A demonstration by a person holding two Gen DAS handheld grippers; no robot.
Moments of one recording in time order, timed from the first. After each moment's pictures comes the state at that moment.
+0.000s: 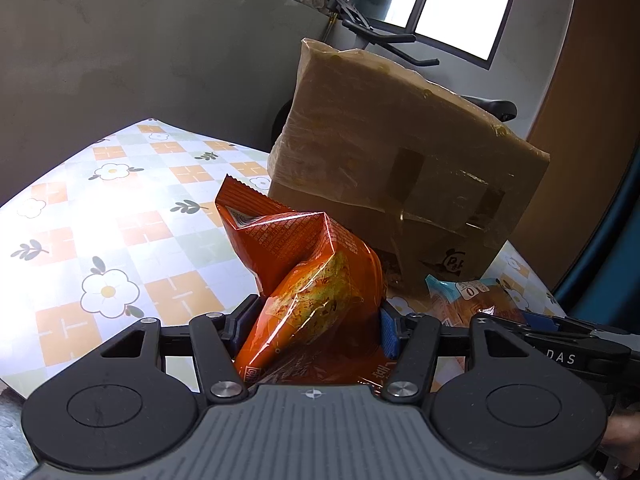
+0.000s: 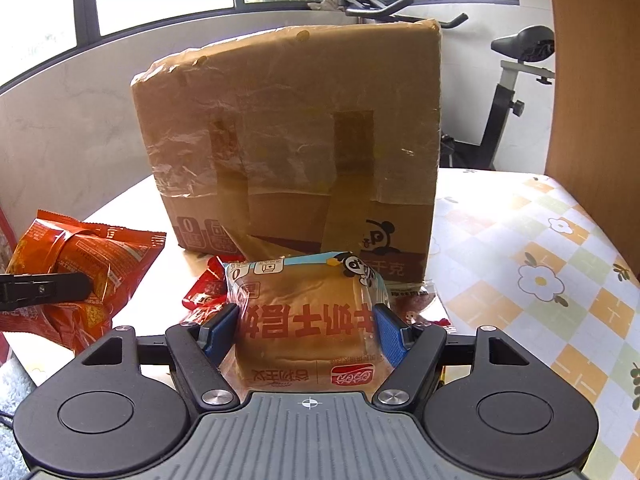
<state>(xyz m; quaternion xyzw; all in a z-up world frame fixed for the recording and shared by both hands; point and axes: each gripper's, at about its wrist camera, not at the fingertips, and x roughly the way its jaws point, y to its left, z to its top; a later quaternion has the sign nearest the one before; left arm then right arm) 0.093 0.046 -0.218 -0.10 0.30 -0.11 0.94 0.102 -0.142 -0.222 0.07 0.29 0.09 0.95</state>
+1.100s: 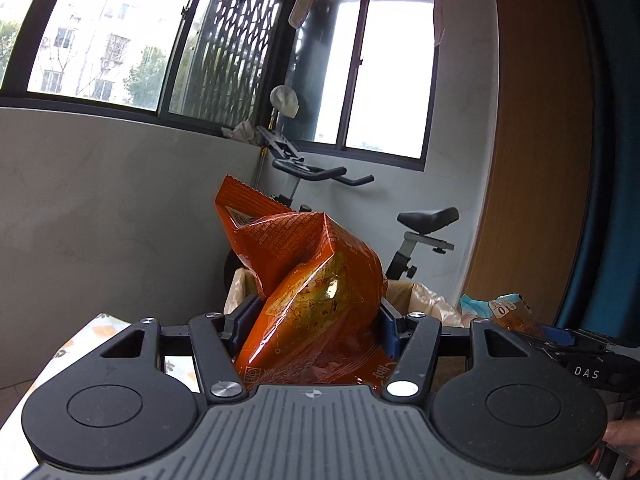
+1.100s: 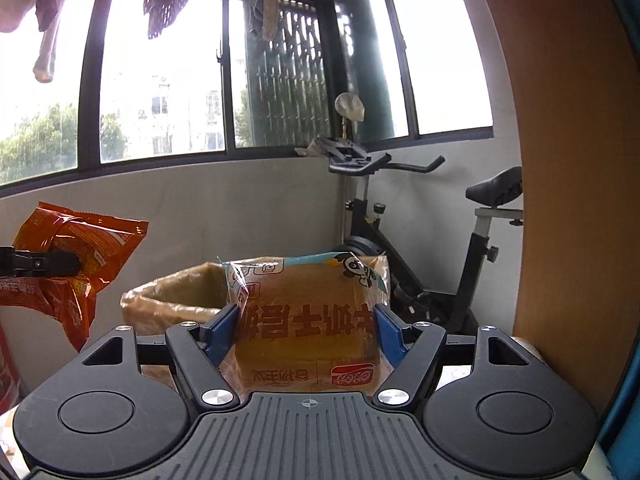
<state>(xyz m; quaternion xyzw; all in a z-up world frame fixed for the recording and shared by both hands) 0.139 0.020 -0.062 -0.03 0.11 -0.17 0.98 0.117 -0.210 -0.086 0.09 0.09 0.06 0.99</state>
